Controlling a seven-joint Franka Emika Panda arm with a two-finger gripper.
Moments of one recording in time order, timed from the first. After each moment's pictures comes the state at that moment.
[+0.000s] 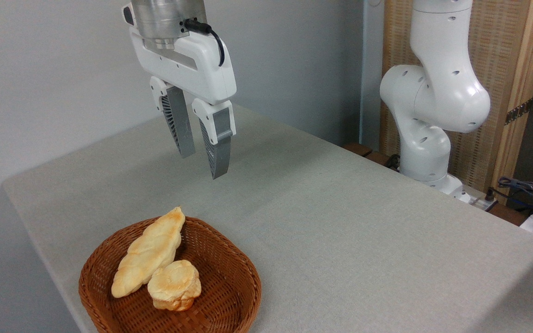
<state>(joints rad) -0.09 -0.01 0.02 -1.60 -0.04 1.62 0.71</state>
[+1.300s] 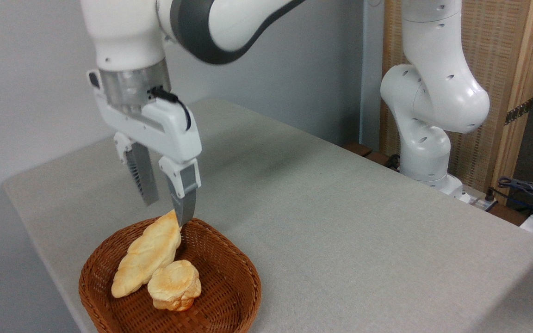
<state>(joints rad) -0.12 0.17 0.00 -1.61 -0.04 1.84 0.49</state>
